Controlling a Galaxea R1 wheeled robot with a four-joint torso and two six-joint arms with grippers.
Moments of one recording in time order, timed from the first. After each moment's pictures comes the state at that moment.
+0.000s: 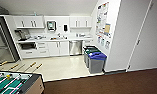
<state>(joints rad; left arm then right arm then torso) 1.42 2.78 -2.31 -0.14 -0.05 0.16 -1.55 2.80 -2.38 -0.15 0.09 0.03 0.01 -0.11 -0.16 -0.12</state>
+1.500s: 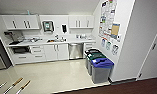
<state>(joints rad) 1.42 2.78 -2.31 -0.14 -0.05 0.16 -1.55 2.80 -2.38 -0.15 0.08 0.03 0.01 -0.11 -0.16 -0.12</state>
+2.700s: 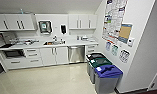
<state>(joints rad) 1.42 2.78 -2.31 -0.14 -0.05 0.16 -1.55 2.80 -2.38 -0.15 0.08 0.03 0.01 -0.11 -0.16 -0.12</state>
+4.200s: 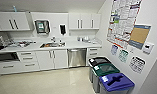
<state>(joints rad) 1.42 2.78 -2.31 -0.14 -0.05 0.16 -1.54 2.81 -2.39 -0.15 0.08 0.03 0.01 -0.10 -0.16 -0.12</state>
